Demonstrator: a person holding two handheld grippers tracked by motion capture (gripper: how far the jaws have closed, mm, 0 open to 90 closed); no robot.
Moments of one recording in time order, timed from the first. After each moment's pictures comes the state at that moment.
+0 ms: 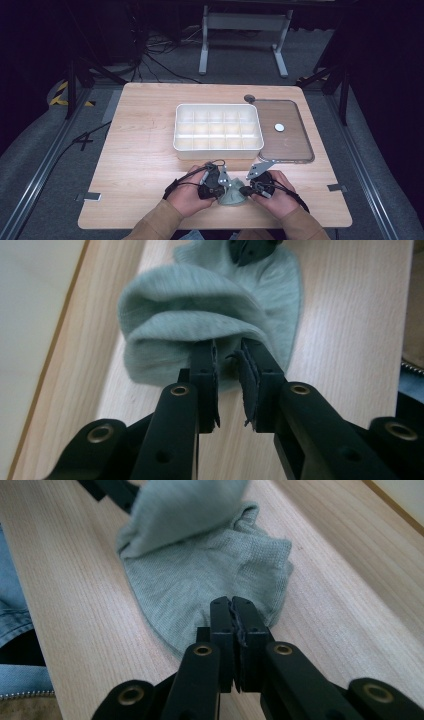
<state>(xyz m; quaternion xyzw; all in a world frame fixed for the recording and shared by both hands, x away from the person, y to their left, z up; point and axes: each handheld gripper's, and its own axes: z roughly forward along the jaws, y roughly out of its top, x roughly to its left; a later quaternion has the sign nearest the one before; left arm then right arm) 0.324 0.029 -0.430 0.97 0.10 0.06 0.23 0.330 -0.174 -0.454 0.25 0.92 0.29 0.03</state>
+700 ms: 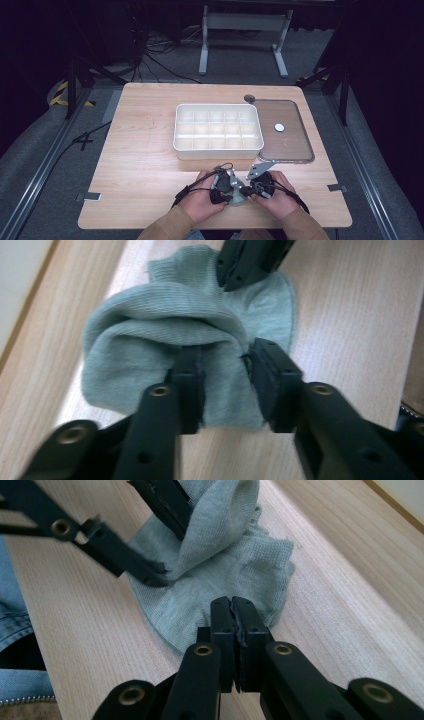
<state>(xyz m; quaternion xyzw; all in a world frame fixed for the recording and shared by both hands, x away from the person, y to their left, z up) 0.320 0.008 -0.442 0.96 0.16 0.05 0.22 0.329 -0.173 -0.455 0.26 0.92 0.30 0.03</state>
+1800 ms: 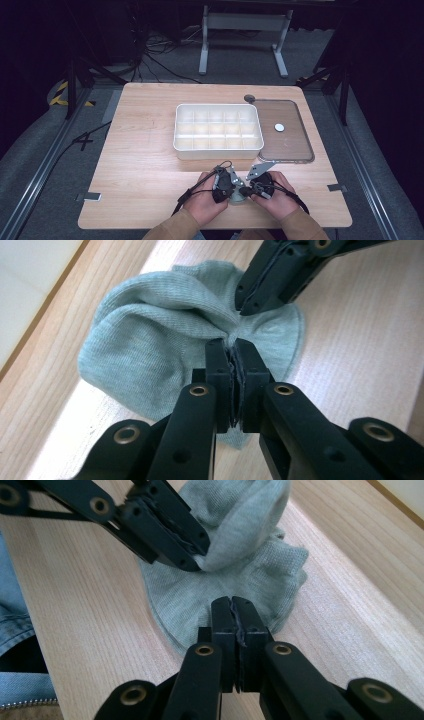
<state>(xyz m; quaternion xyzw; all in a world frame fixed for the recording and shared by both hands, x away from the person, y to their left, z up) 0.315 0.005 -0.440 0.95 0.20 0.06 0.25 0.328 -0.173 -0.456 0.26 0.92 0.30 0.03</state>
